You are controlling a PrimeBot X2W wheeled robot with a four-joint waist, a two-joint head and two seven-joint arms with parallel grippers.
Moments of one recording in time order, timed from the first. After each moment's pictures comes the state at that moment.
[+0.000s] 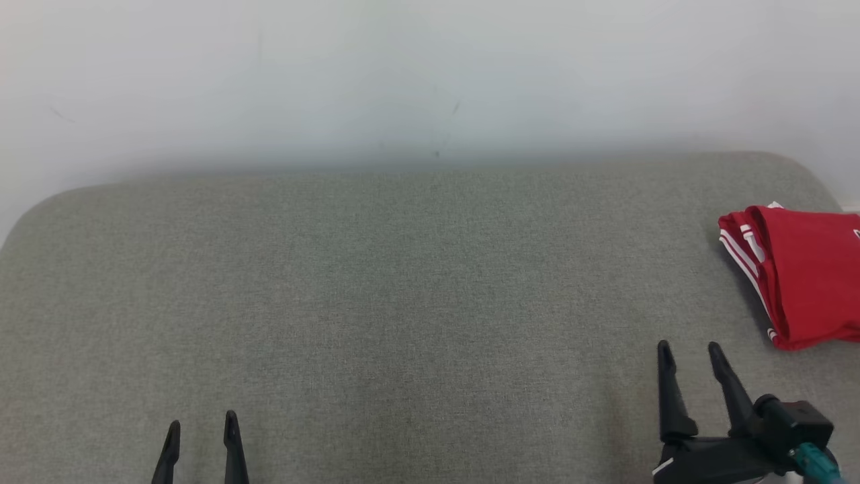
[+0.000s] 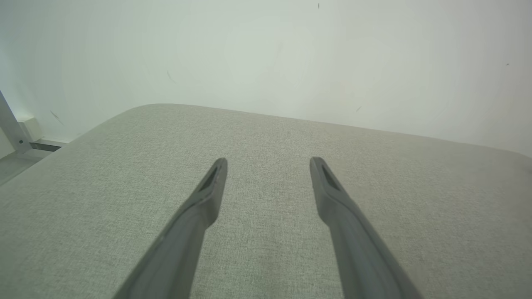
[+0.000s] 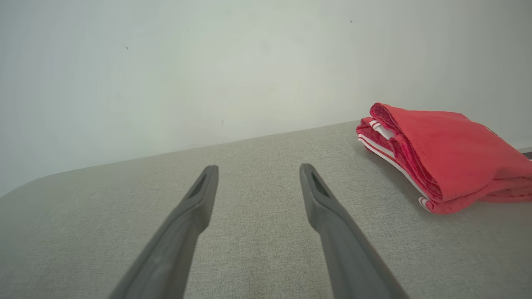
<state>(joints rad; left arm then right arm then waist) 0.09 0.05 0.01 0.12 -0.22 -0.02 -0.26 0.02 -0.06 -0.13 0.09 0.18 0.13 -0.12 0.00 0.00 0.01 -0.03</state>
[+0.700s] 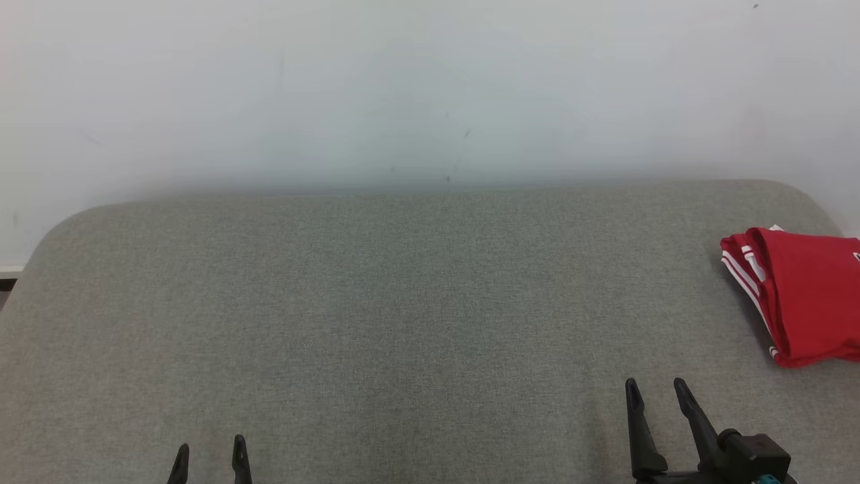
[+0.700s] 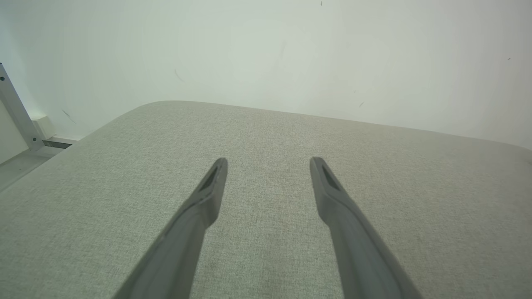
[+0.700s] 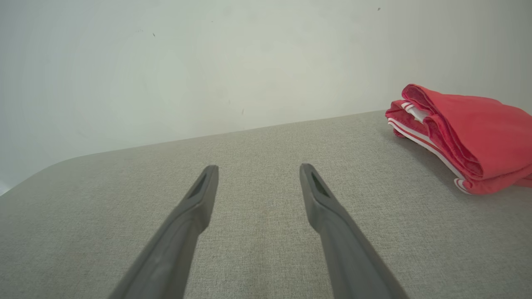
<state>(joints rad) 0.14 0.05 0.00 0.14 -0.20 -0.02 -0.26 0.04 -0.05 -0.05 0.23 0.16 0.13 -0.23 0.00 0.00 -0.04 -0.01</state>
